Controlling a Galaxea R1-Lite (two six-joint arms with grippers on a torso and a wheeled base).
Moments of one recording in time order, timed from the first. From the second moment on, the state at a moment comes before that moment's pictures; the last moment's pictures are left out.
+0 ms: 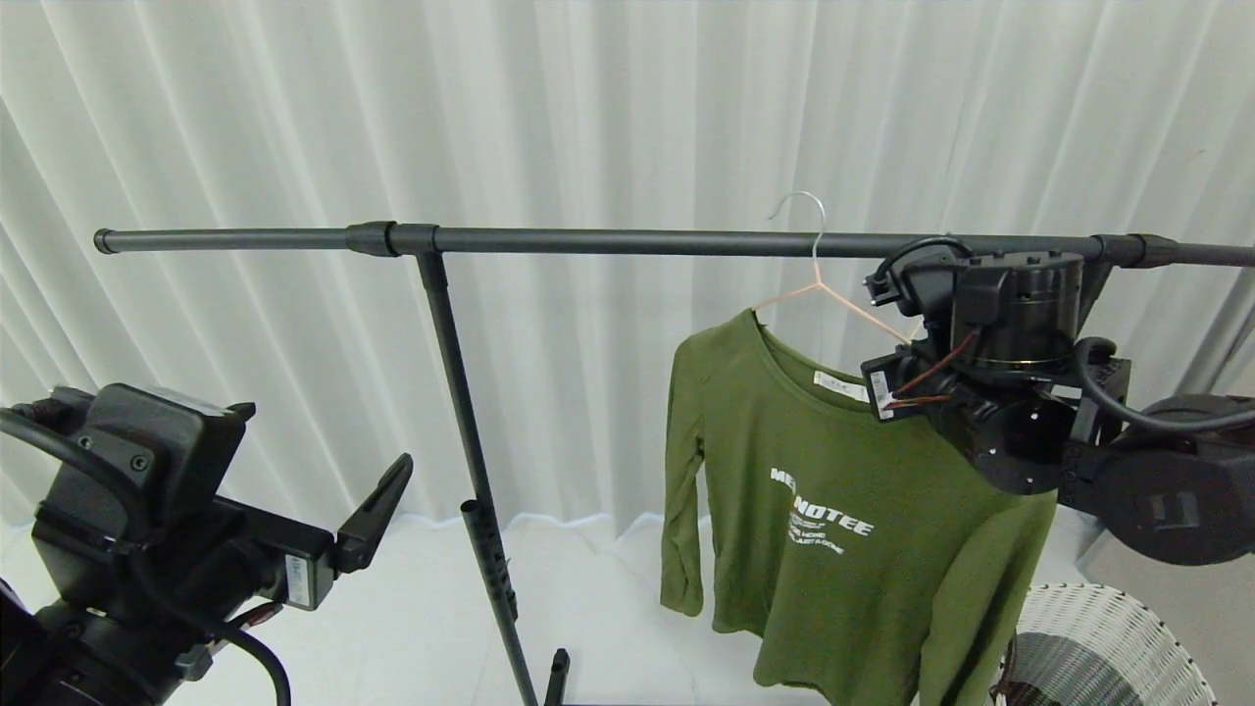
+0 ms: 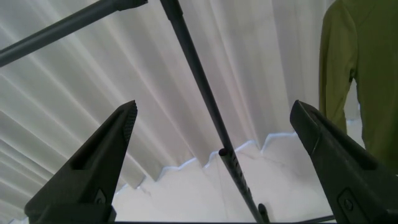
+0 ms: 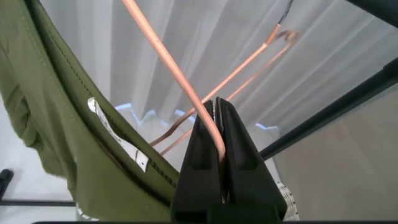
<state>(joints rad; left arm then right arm) -0.54 1.21 -0.23 -0.95 0.43 0.41 0.65 1.76 -1.01 -0.51 -0.70 -0.14</state>
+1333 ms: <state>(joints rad) -0.54 1.22 -0.24 -0.95 0.43 0.41 0.73 1.85 -1.07 -0.51 -0.70 -0.15</state>
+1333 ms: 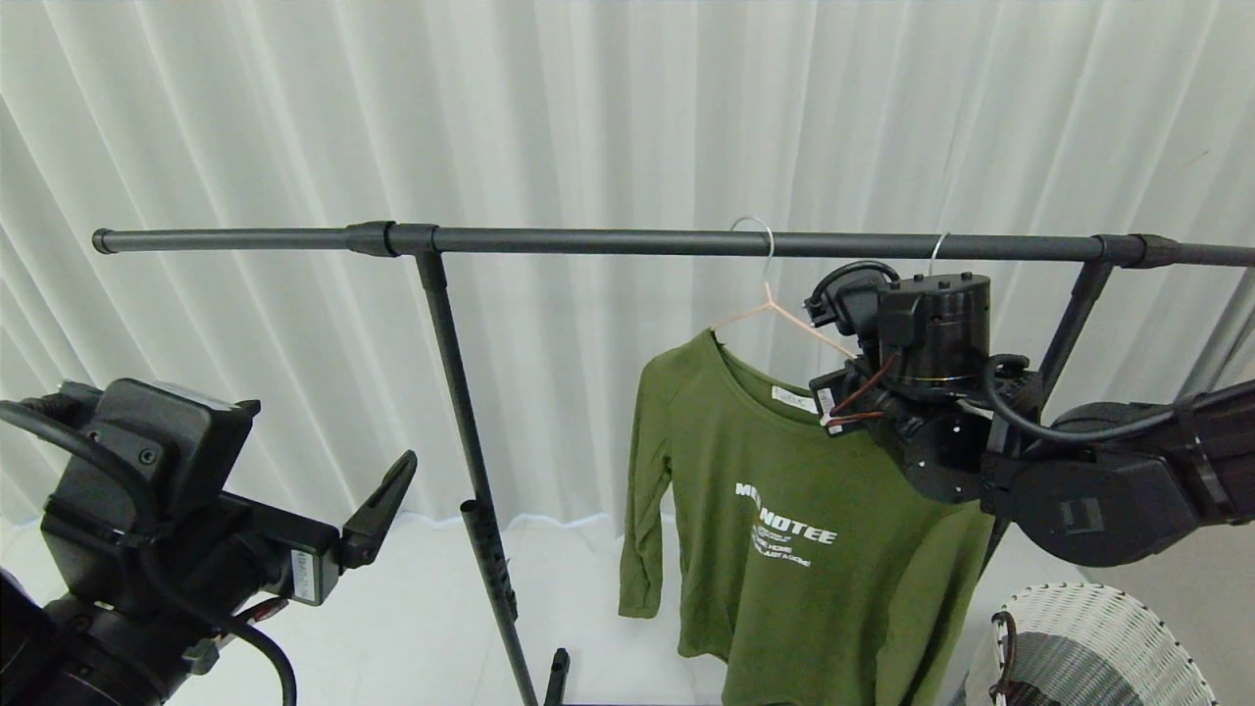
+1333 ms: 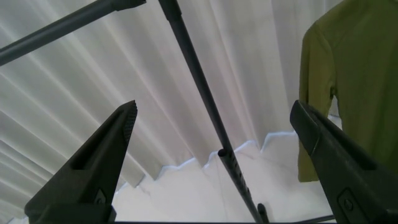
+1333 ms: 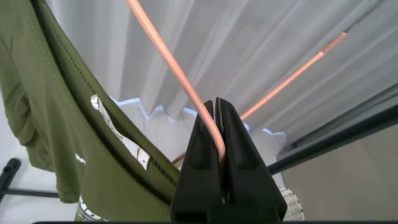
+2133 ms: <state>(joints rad) -0.54 1.22 -0.25 -0.95 0.44 0.40 0.77 1.83 -1.08 -0.56 -0.70 -0.14</state>
